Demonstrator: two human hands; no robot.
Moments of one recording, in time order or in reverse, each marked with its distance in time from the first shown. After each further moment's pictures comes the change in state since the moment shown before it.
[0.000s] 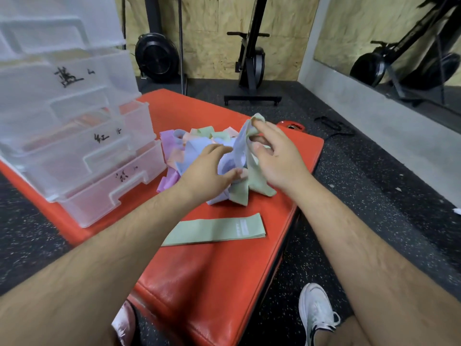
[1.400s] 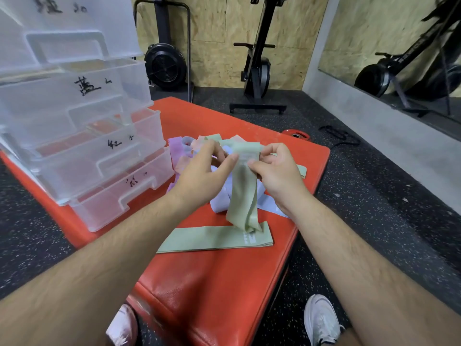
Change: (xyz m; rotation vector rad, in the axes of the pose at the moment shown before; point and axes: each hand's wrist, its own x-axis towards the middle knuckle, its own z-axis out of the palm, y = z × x) left_hand -0.016 0.009 -0.028 -0.389 0.182 -0.061; right_hand -0.012 -0.022 0.024 0.510 0.071 0.406
